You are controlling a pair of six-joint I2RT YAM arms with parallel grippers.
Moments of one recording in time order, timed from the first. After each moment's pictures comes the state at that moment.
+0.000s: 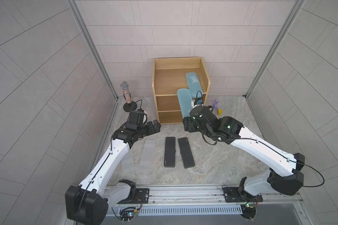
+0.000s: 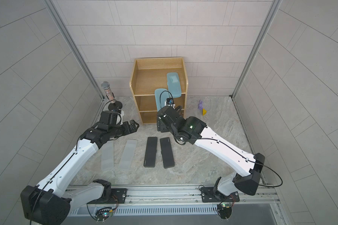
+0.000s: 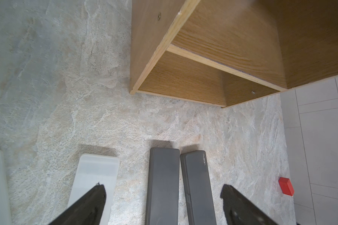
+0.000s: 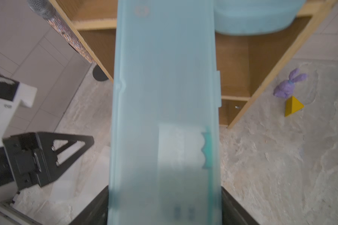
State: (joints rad) left arm -0.26 1.13 1.00 -0.65 0.19 -0.53; right arm 0.91 1.51 1.73 -0.94 0.43 0.60
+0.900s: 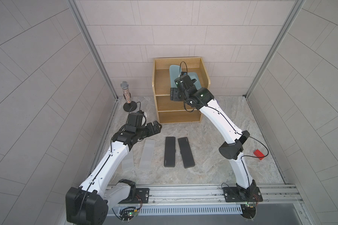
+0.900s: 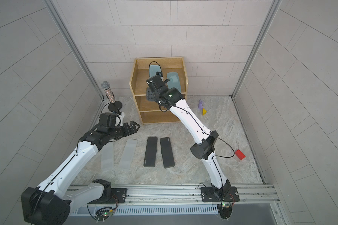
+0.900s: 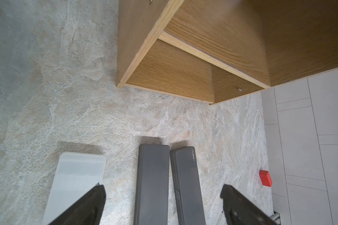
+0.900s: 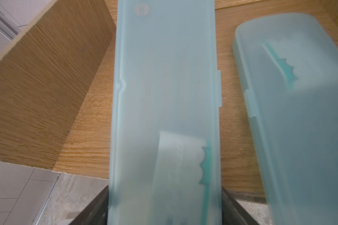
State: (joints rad) left arm -0.23 1.10 0.93 -0.58 0.29 -0.57; right arm 0.69 2.20 2.68 -1.07 0.35 0.52
